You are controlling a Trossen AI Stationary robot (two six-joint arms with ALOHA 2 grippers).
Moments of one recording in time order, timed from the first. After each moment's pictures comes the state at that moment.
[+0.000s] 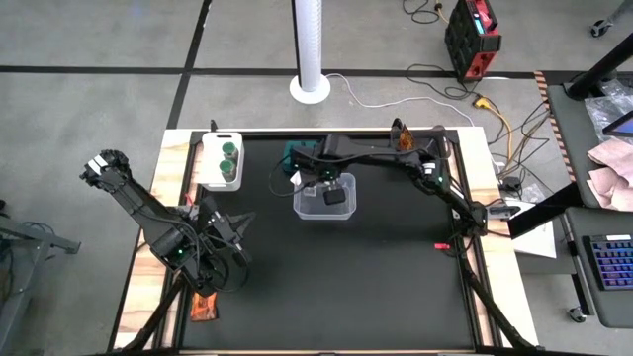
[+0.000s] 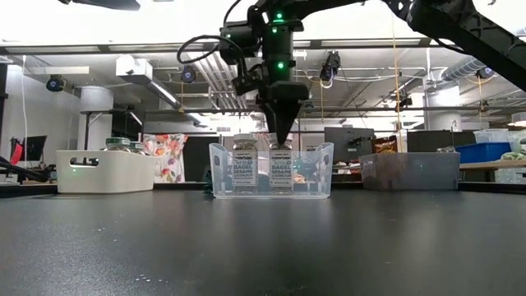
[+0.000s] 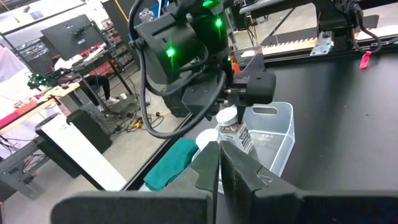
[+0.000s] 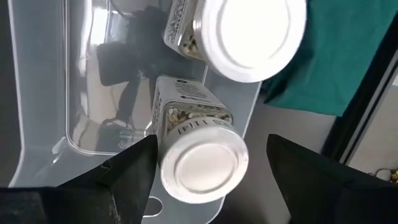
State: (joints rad) left arm -0.77 1.19 0.93 -0.86 -1.34 -0.75; right arm -0.22 2.34 2.27 -1.41 0.19 -0.43
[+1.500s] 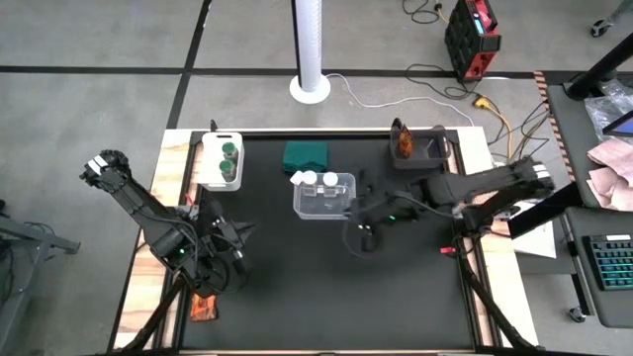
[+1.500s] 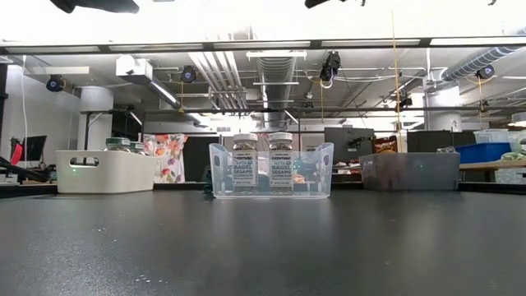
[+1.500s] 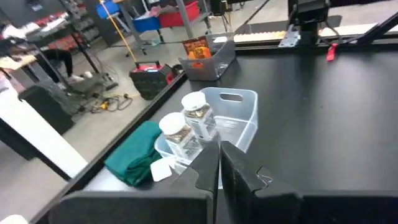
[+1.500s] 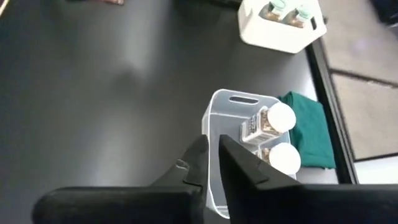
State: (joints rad) left arm -0.77 1.19 0.93 -0.77 -1.21 -0.77; right arm 0.21 1.50 1.49 -0.78 0.29 -0.04
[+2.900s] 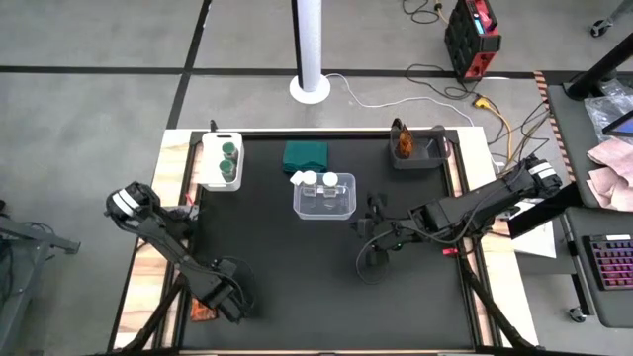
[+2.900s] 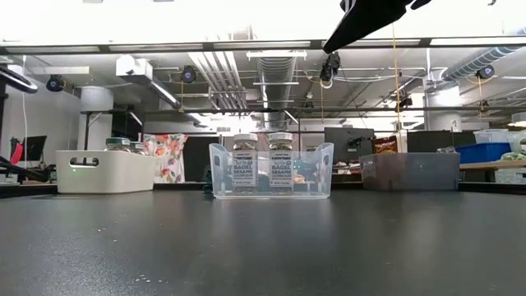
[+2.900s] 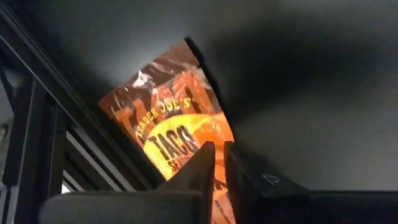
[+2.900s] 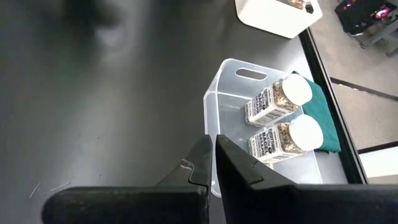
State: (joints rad) left arm -0.81 1.68 0.95 -0.98 0.30 -1.89; right arm 0.33 1.42 1.10 -0.48 0.48 0.01
